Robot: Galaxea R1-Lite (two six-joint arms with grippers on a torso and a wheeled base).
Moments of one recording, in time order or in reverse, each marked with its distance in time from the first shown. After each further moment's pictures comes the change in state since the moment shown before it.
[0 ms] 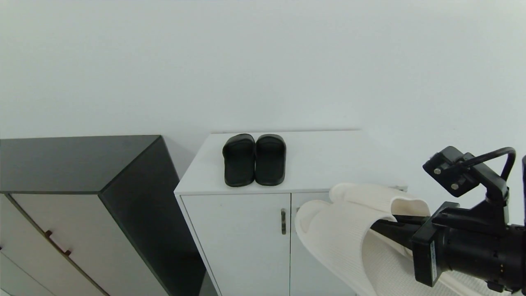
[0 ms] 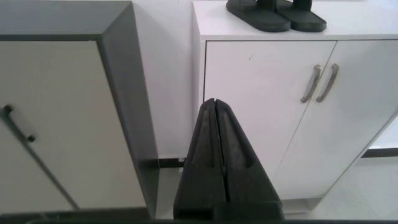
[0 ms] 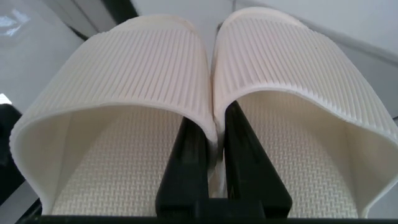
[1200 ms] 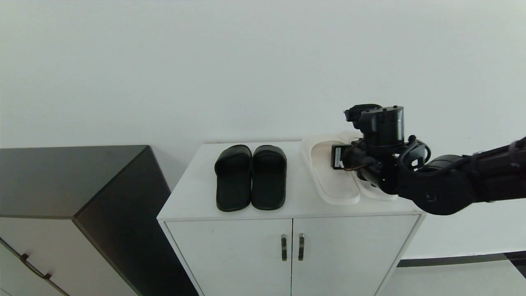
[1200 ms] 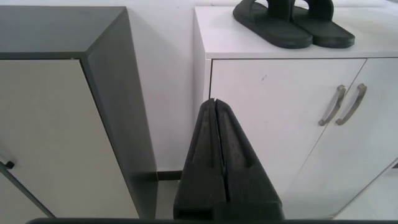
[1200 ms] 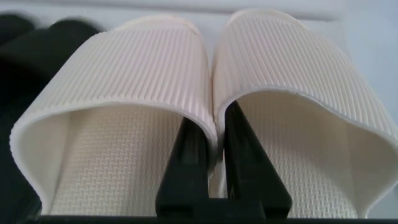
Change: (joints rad) left arm 0.000 0.000 0.000 0.000 0.003 0.001; right arm -0.224 0.610 -0.520 -0.218 -0.343 0.001
